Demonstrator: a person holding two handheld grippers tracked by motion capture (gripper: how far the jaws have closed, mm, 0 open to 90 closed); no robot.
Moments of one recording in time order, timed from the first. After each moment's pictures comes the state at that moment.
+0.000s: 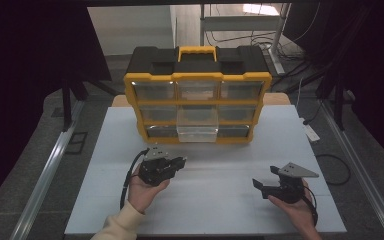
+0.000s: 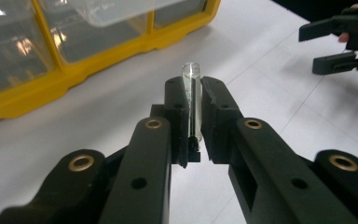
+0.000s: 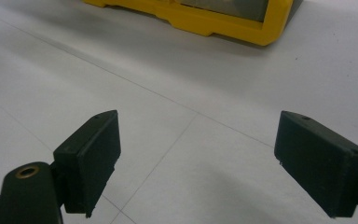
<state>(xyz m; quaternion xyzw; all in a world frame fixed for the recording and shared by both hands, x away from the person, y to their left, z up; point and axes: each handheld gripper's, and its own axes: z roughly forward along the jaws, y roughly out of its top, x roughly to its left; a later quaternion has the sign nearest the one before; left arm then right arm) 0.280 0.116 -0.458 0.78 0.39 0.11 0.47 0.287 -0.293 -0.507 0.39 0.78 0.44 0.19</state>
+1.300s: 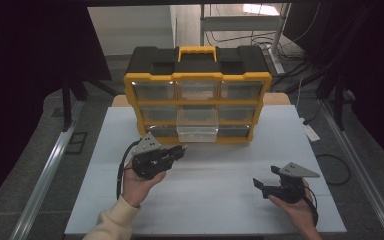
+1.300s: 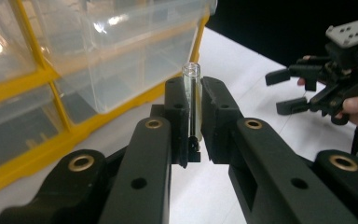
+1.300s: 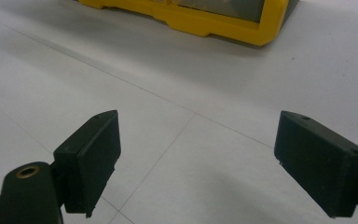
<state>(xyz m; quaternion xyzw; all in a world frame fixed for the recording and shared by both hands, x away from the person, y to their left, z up) 0.276 0.123 -0.414 0.76 0.36 0.13 0.52 0.288 -0.294 -0.507 0.40 0.78 0.44 0.20</state>
